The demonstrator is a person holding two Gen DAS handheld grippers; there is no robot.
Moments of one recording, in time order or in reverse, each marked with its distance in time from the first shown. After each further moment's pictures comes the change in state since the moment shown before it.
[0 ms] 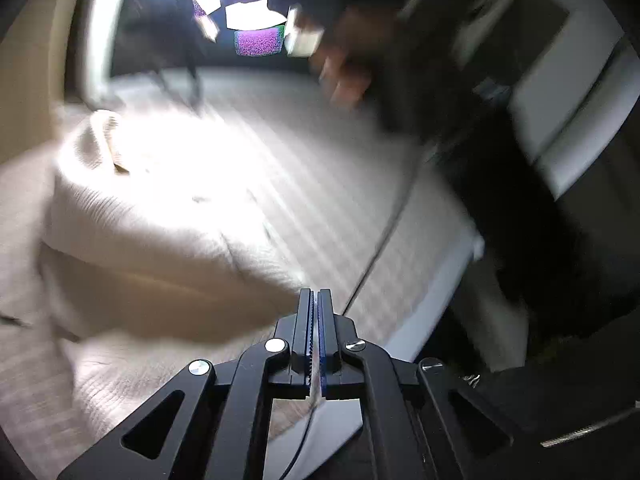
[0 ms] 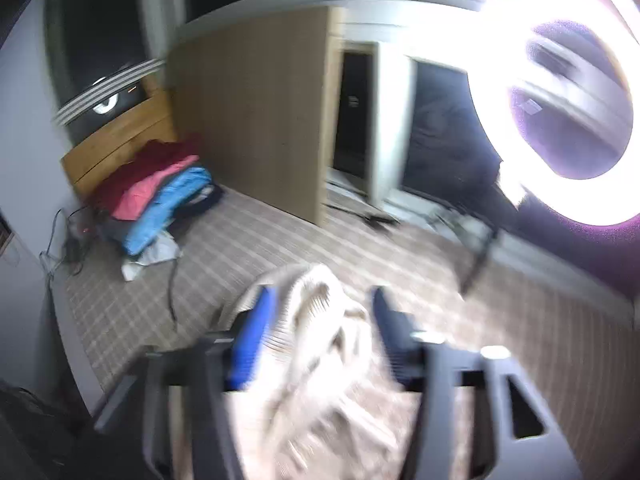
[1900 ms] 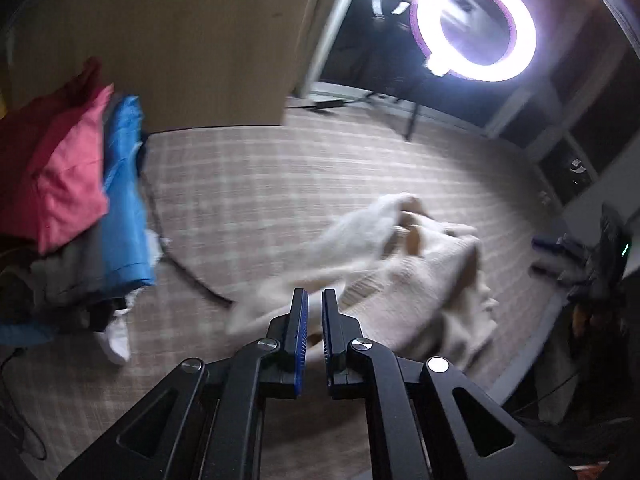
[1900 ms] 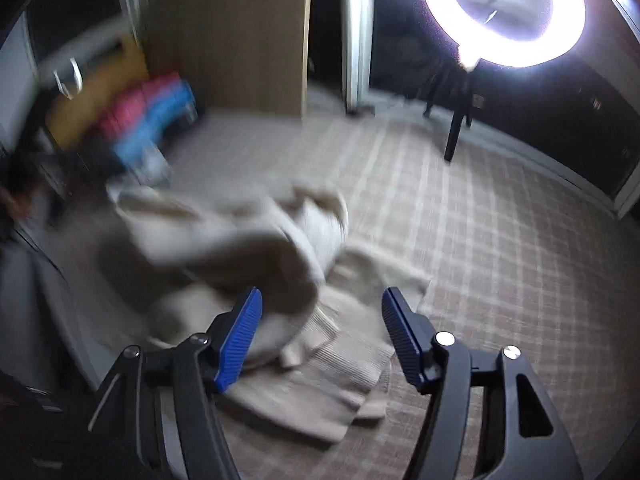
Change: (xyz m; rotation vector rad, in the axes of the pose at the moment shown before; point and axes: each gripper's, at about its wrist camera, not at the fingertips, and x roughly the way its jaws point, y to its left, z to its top) left arm -0.150 0.226 -0.015 -0.257 -0.135 0.404; right arm -0.022 0.119 -0.116 0.022 0.175 -0.131
